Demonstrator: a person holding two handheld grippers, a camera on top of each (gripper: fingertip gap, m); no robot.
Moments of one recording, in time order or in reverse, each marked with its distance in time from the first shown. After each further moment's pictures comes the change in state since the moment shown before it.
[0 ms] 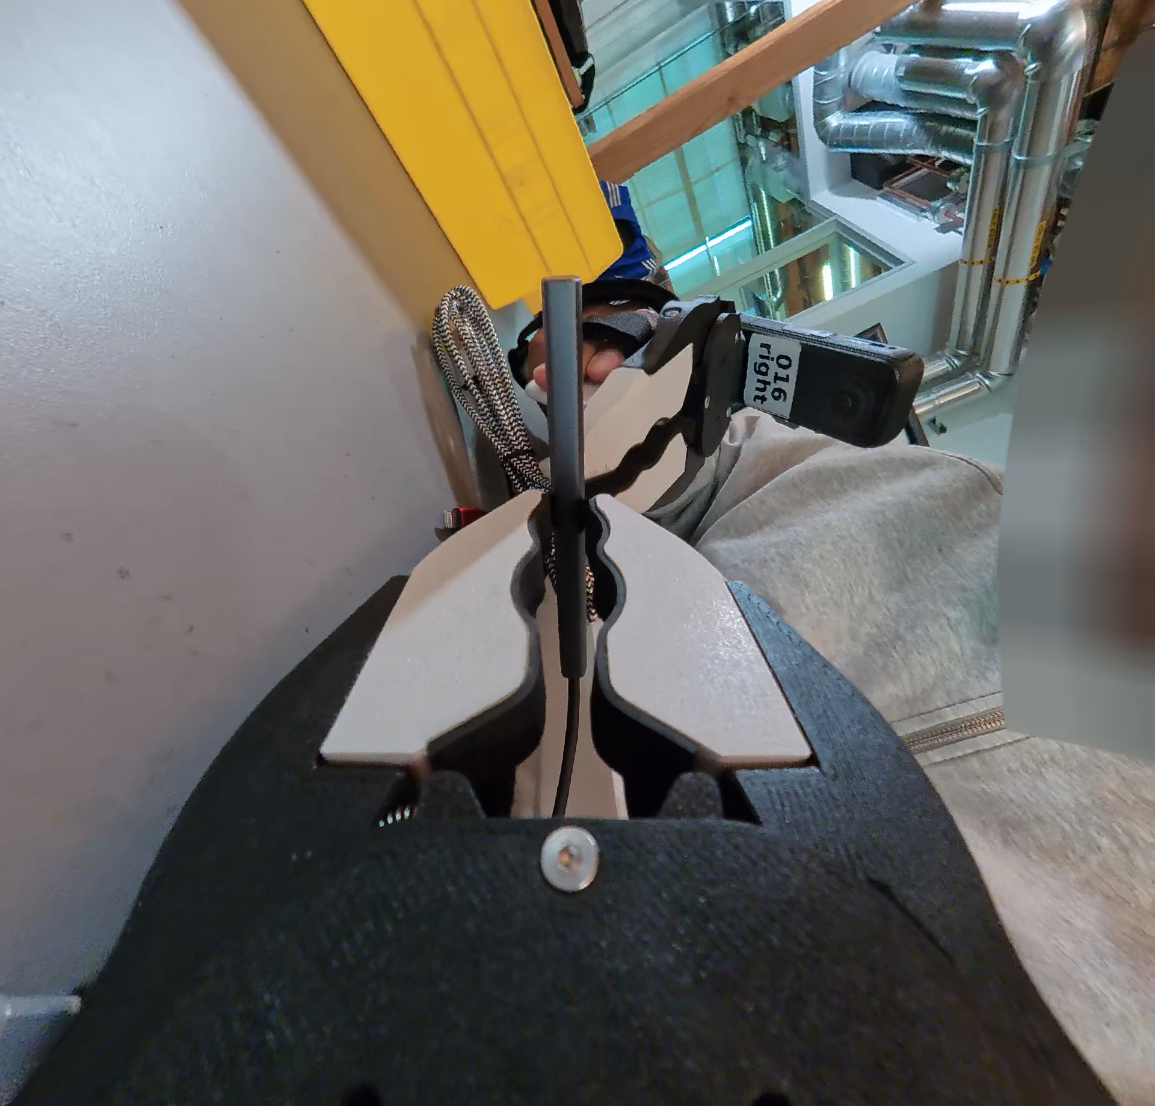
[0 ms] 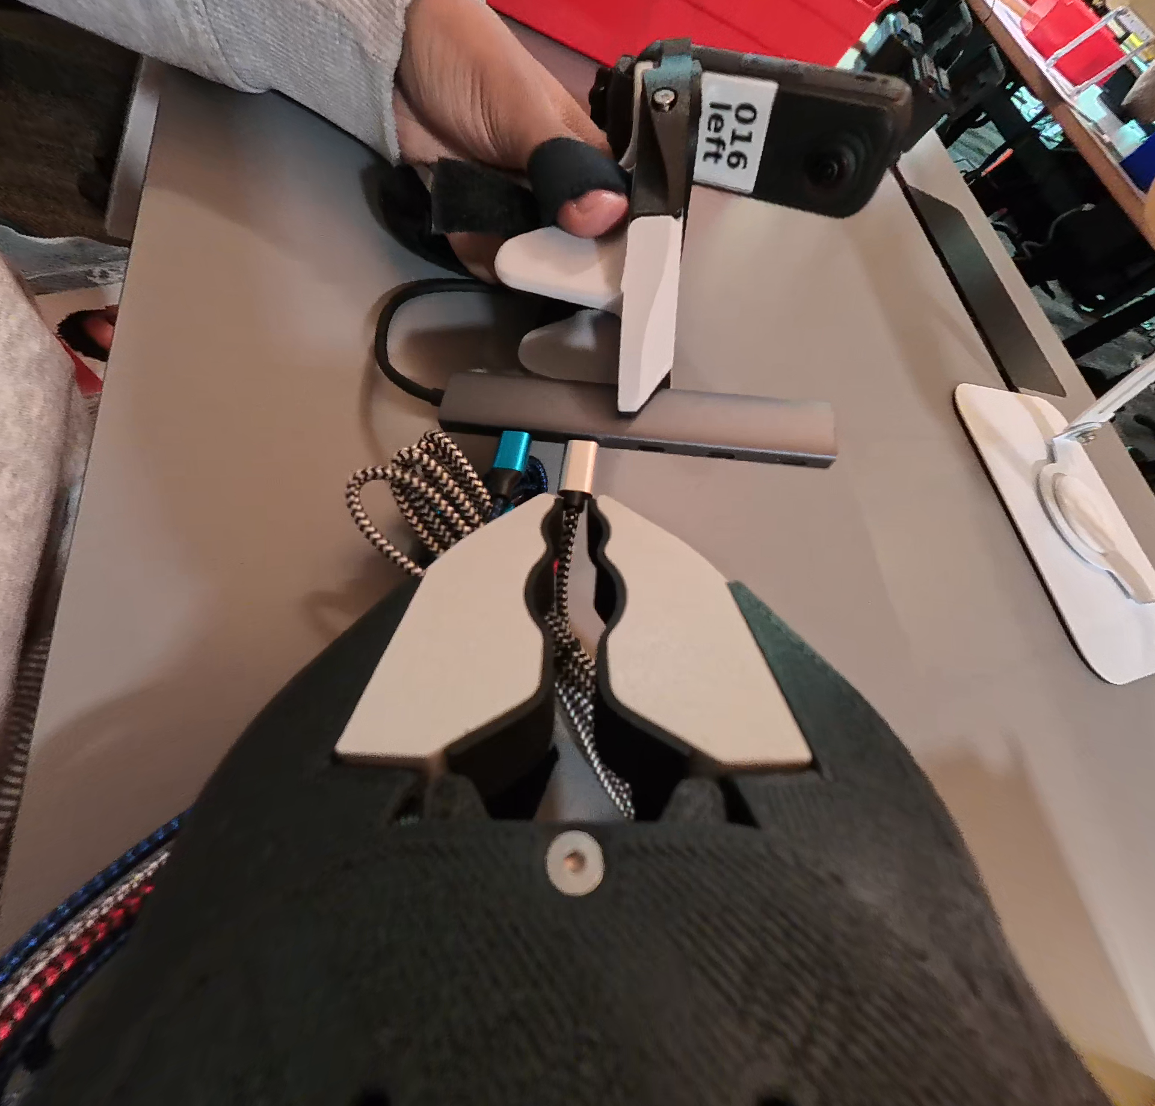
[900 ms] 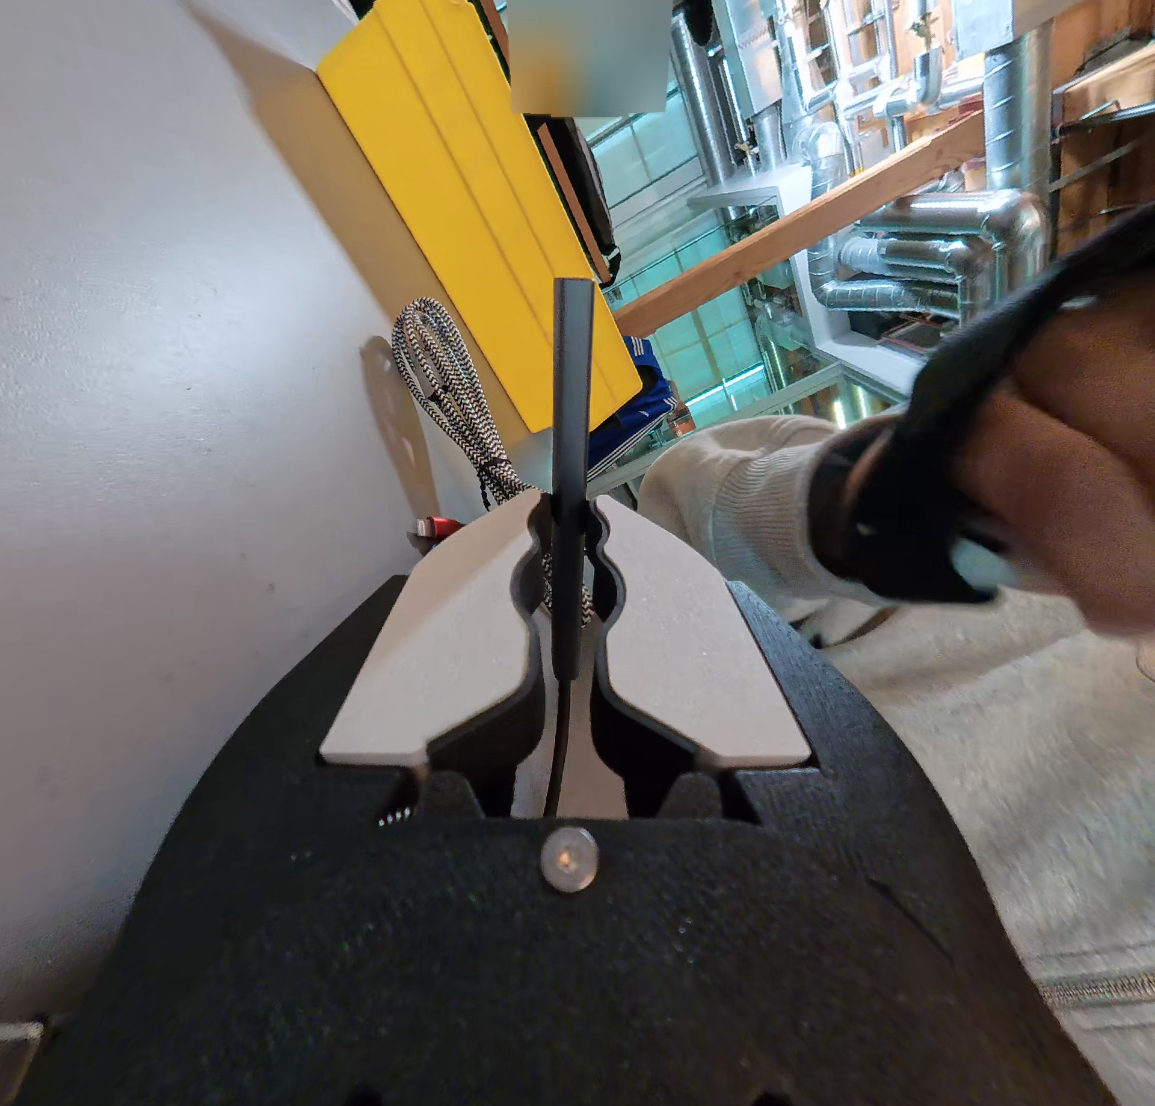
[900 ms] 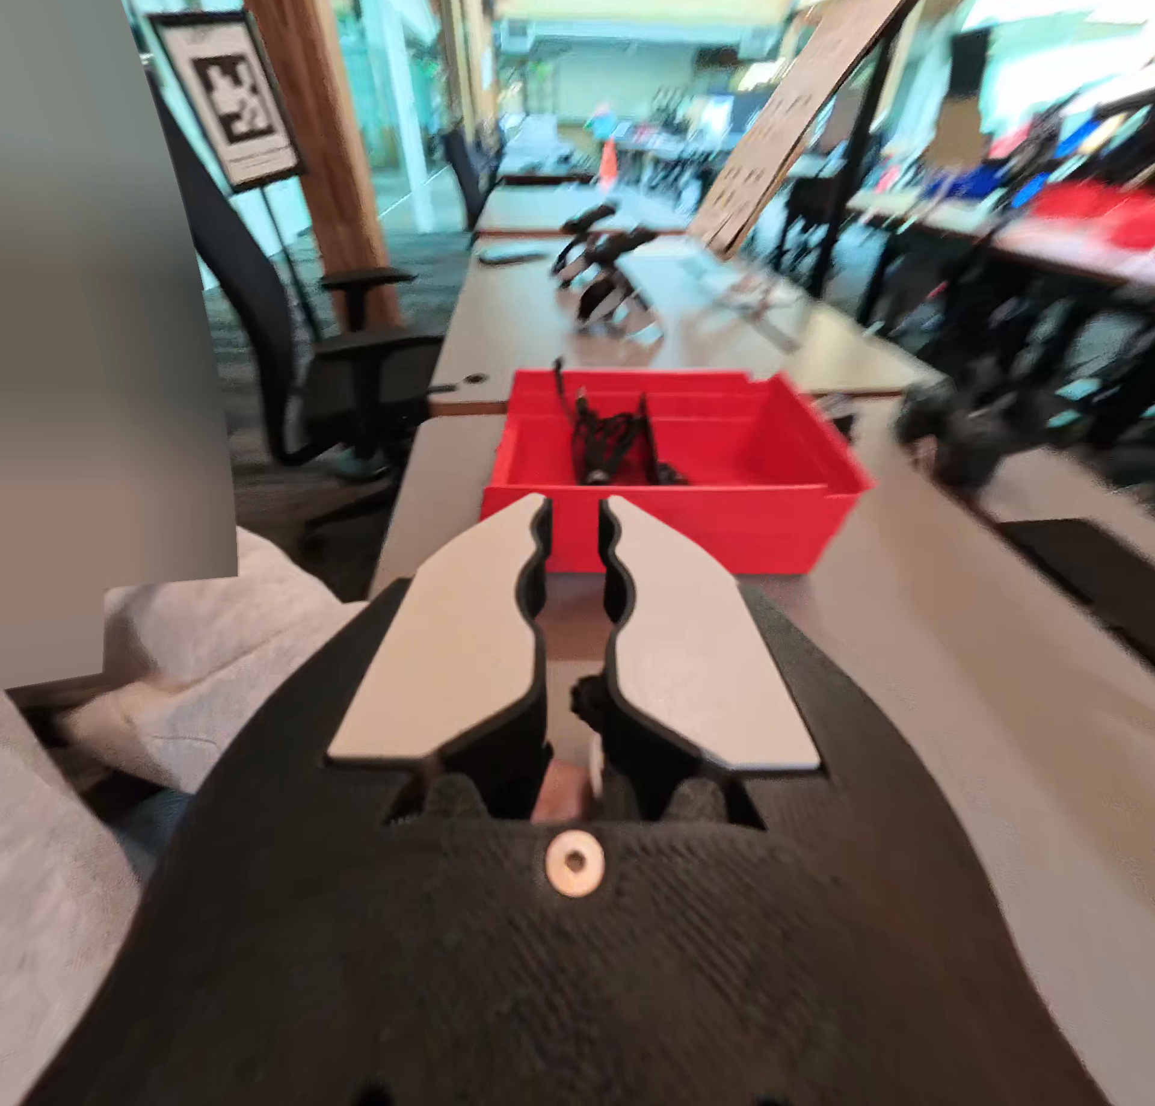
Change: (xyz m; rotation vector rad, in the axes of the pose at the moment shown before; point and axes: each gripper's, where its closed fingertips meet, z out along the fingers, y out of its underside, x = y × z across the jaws) left arm -0.007 -0.033 -0.021 0.245 -0.053 0.018; right arm 0.067 -0.238 0.066 0.462 -0.219 0.353
